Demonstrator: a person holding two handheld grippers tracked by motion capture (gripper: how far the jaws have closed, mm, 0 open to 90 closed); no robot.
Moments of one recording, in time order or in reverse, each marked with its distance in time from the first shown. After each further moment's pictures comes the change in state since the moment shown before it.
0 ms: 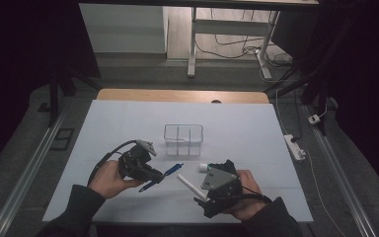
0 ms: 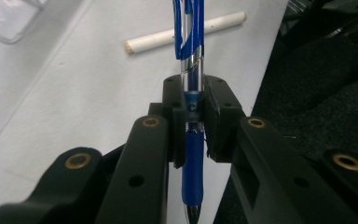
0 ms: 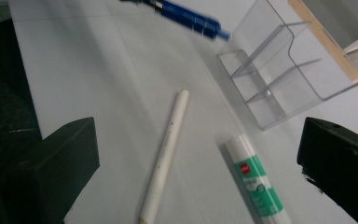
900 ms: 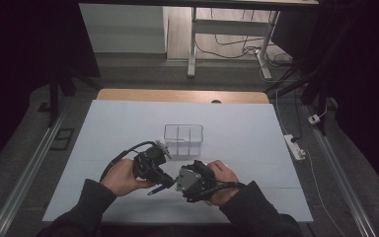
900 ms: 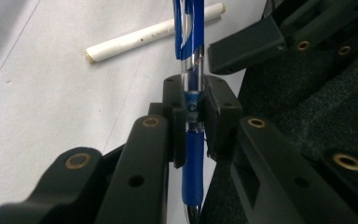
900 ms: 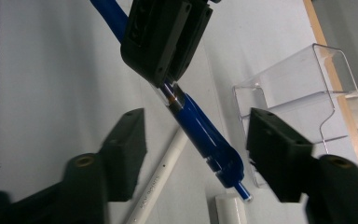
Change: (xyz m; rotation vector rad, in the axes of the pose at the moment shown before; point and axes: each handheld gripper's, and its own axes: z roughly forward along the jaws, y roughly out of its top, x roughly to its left) left arm -0.008 0.028 0.020 0.108 -0.071 0.028; right arm 0.008 0.035 0.051 0.040 0.039 -0.297
